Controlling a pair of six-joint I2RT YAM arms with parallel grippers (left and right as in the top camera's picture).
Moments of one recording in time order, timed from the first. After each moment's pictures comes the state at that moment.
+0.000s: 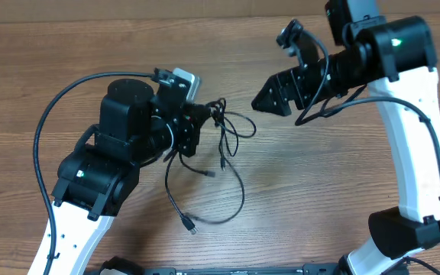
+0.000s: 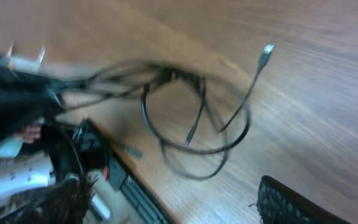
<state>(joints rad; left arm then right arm) -0.39 1.14 1.28 -0.71 0.33 -0.16 0.27 1.79 2.15 -1.64 -0.66 -0.20</state>
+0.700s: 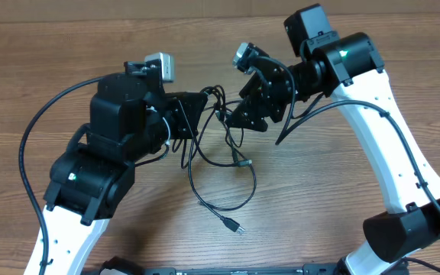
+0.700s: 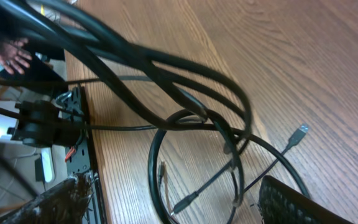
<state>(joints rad) -0.39 1.14 1.35 -0.69 0.30 -0.64 0.38 1.79 1.93 -1.34 -0.78 -0.55</state>
